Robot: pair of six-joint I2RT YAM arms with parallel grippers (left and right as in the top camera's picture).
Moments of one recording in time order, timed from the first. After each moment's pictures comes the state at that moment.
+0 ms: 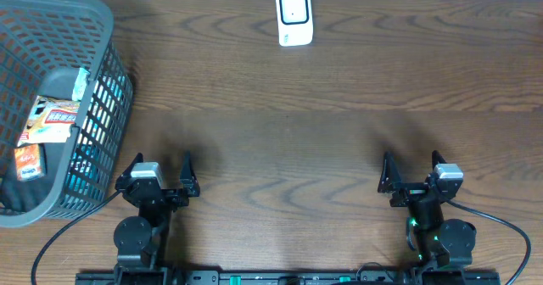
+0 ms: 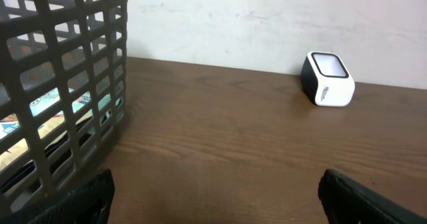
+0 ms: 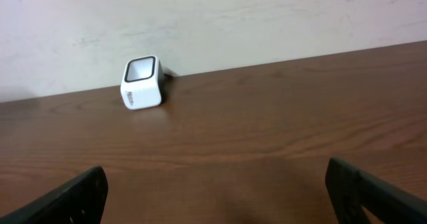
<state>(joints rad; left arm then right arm) -0.03 0.01 0.03 -0.14 0.00 -0.12 0.02 0.01 0.01 -0.07 -0.07 0.19</state>
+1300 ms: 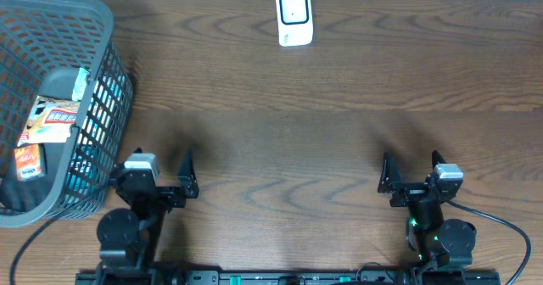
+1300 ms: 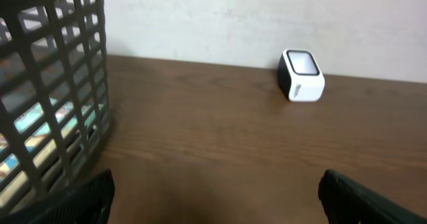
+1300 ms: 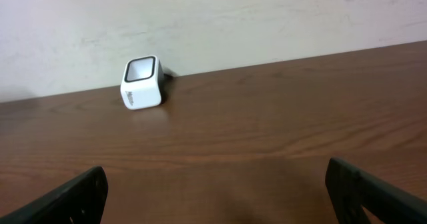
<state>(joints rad) -0.03 0.21 0.34 -0.34 0.08 -0.12 0.02 0.01 0.01 -0.07 -0.07 0.19</state>
